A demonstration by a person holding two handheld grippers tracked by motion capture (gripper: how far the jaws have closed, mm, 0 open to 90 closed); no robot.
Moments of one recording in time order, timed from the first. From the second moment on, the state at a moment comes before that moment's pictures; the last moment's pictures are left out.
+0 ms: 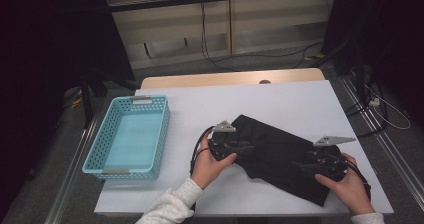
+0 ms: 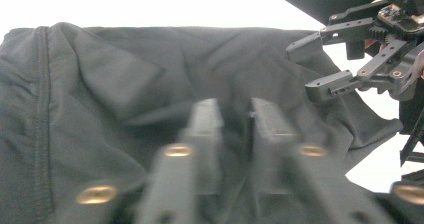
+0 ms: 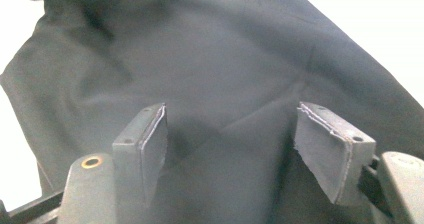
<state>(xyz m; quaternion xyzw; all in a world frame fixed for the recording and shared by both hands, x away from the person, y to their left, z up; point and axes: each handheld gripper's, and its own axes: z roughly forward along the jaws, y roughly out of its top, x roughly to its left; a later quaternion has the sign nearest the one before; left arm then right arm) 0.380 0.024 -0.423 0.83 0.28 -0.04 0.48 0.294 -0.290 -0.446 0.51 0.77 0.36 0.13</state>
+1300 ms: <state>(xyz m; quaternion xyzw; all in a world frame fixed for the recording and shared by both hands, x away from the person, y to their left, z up) 0.391 0.105 -0.430 0.82 0.37 0.05 0.43 0.326 -0.178 -0.437 0.38 0.83 0.39 0.11</state>
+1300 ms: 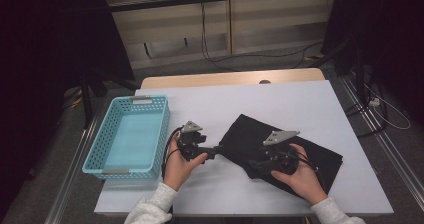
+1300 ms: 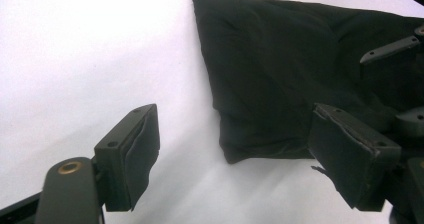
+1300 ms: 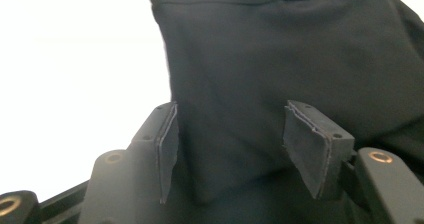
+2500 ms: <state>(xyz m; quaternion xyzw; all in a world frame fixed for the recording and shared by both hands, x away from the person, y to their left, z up) 0.384 0.088 -0.446 0.84 0.35 0.05 0.41 0.328 -0.197 -0.426 0.39 0.81 0.39 0.17</state>
